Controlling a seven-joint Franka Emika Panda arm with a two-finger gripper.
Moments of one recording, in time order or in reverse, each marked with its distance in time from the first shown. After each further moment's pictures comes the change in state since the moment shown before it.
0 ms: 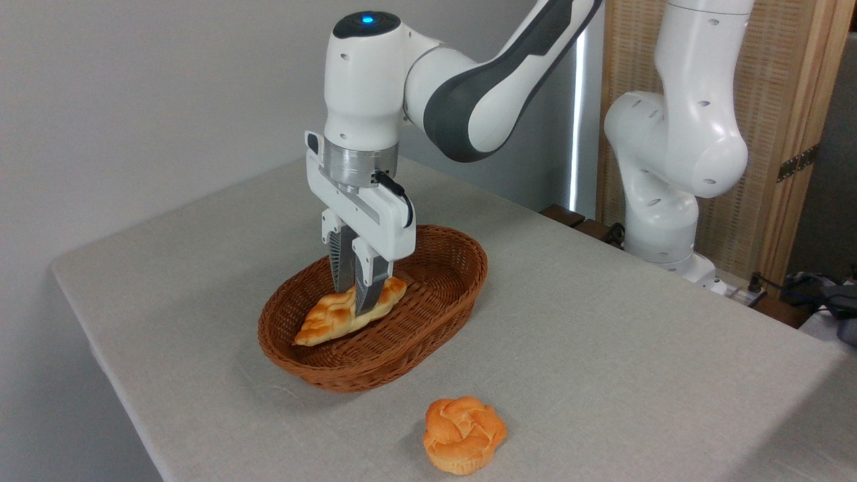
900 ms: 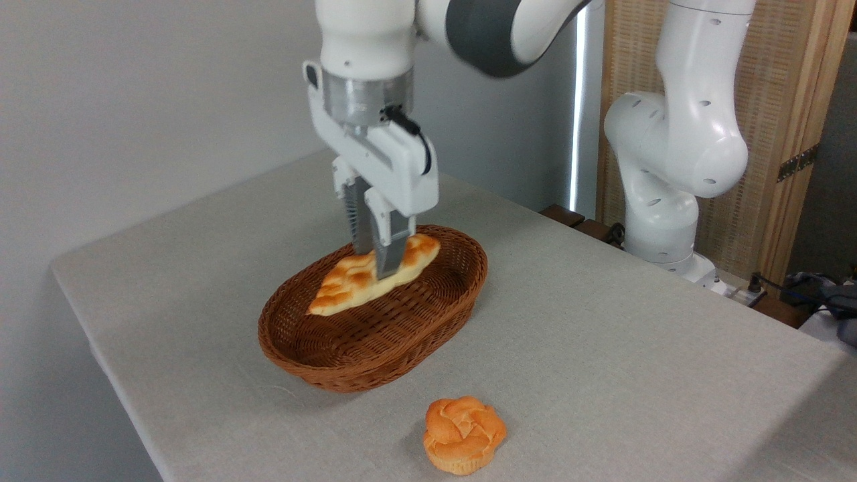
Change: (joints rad) arm 0.003 -0.019 0.188 0.328 0.050 -0.492 0.236
